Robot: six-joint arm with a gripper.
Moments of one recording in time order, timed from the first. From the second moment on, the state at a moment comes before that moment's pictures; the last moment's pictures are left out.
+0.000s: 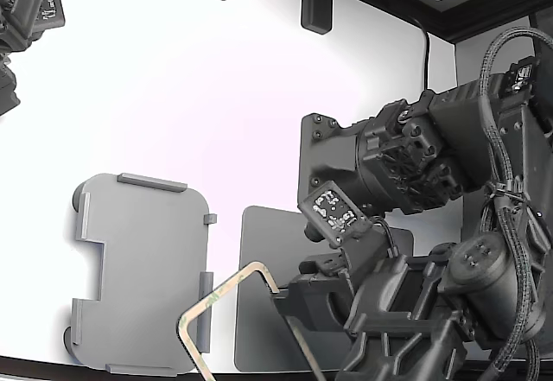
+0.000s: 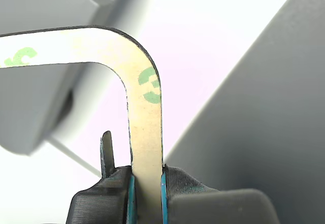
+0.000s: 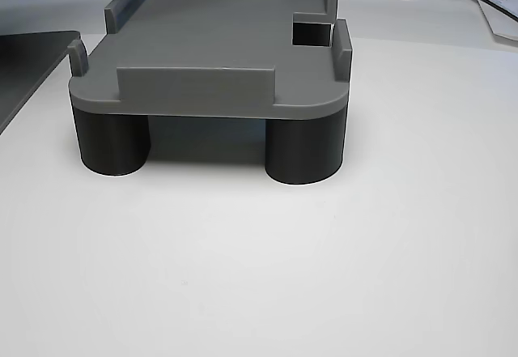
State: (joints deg) arm 49.7 95.4 87.2 94.3 10.7 111.4
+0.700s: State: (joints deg) arm 33.6 82.2 78.0 94.3 8.9 123.0
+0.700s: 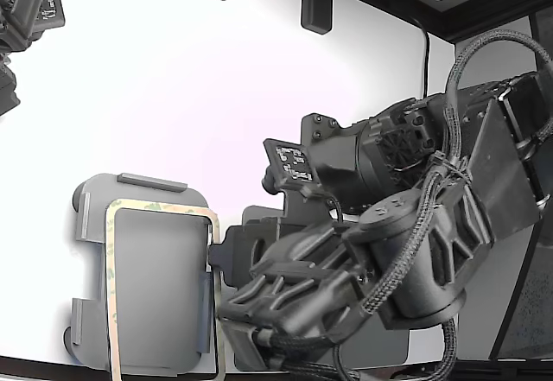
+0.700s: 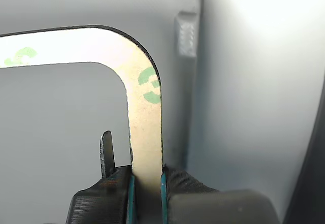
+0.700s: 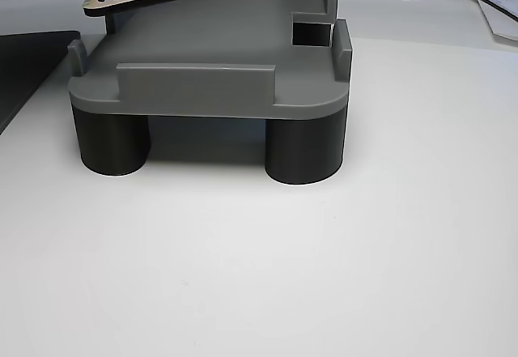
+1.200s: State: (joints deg) arm 30.5 78.2 73.6 94.3 10.2 123.5
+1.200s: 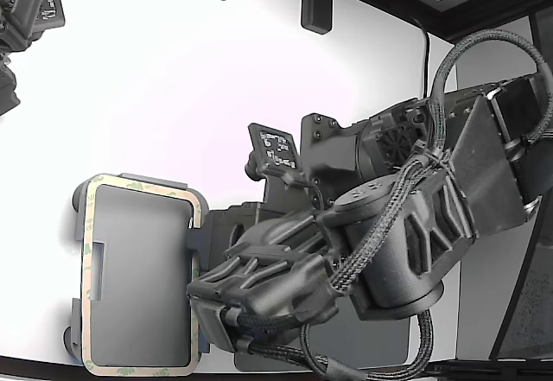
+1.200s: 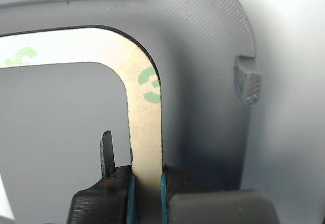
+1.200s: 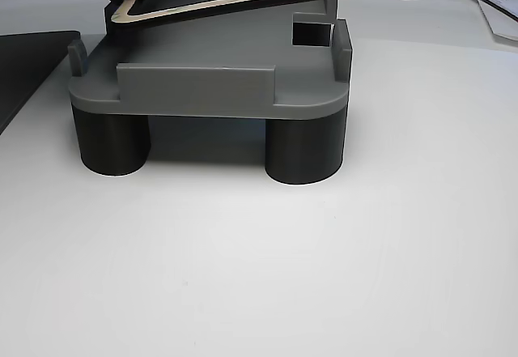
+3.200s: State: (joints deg) arm 31.2 76.9 72.7 94.3 14.5 117.4
